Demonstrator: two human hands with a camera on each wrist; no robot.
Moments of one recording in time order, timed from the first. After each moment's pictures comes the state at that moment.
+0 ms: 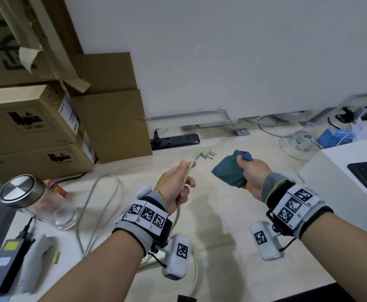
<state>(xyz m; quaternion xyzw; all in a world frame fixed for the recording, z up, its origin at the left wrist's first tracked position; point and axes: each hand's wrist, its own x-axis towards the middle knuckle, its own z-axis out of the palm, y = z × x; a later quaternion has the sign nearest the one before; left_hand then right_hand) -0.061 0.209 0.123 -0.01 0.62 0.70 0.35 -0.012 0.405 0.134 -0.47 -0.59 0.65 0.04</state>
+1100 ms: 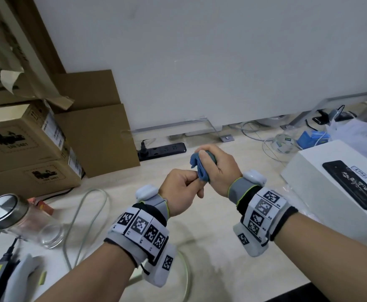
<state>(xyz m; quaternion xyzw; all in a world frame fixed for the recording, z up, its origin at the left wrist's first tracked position) -0.030 0.233 0.171 0.32 0.75 0.53 0.21 0.005 0.379 0.167 -0.09 -0.87 0.45 0.21</state>
